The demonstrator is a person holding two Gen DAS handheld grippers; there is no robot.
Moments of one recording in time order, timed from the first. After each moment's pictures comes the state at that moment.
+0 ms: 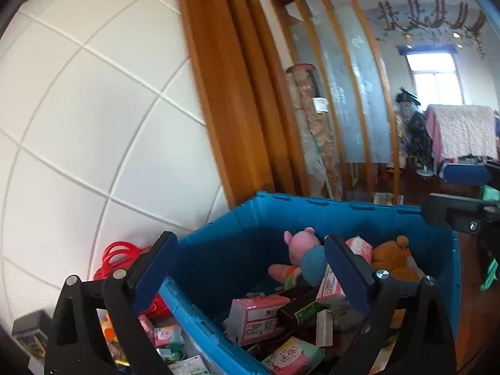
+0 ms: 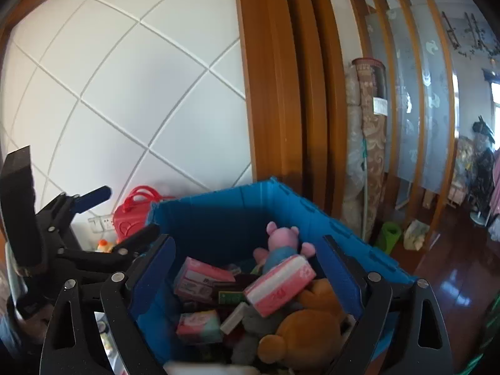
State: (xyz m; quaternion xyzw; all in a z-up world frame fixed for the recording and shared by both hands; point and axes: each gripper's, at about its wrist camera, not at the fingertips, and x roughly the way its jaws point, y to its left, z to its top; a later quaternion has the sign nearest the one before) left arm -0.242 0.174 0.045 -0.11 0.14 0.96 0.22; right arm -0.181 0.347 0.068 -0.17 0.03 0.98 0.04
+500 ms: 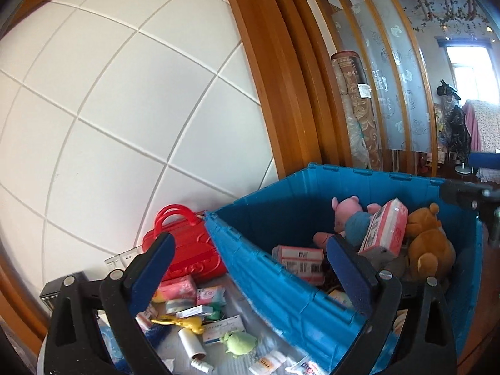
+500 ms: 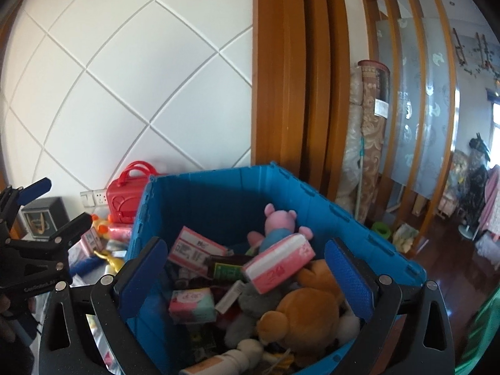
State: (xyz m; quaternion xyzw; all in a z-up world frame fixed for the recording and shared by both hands) left arm -0.191 0.112 0.016 -0.13 0.14 0.97 0.11; right arm -0.179 0.323 0.038 -0.20 0.00 0.98 0.04
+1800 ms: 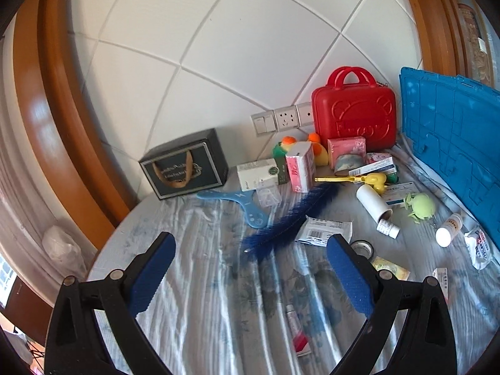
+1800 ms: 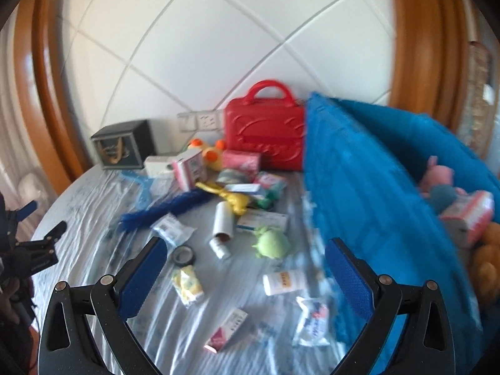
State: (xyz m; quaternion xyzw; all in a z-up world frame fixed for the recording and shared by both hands) left arm -0.164 -0.234 -0.140 -0.29 0.09 0.94 -0.13; right arm -0.251 0.068 -0.092 -0.35 -0.04 0.92 -0.18
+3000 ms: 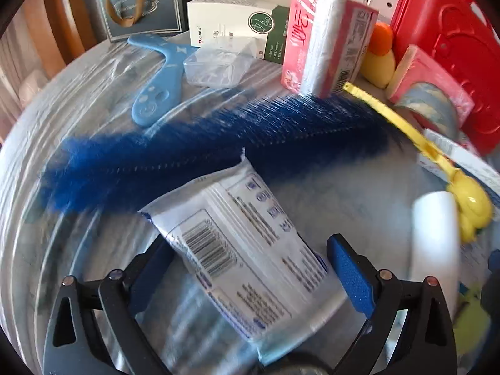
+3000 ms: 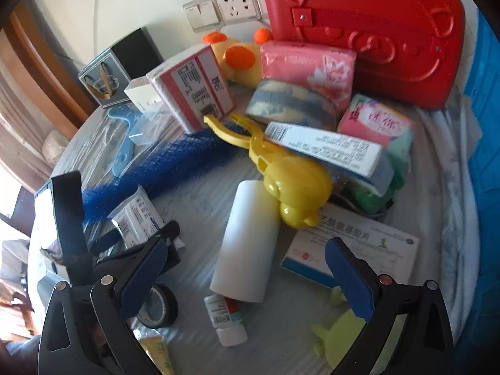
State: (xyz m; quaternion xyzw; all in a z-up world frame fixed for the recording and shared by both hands) left arm -0.408 -0.212 -0.354 -0.49 -0.16 0.82 -0.25; right arm -0.500 -0.023 -0.297 -0.52 -0.02 0.80 -0.30
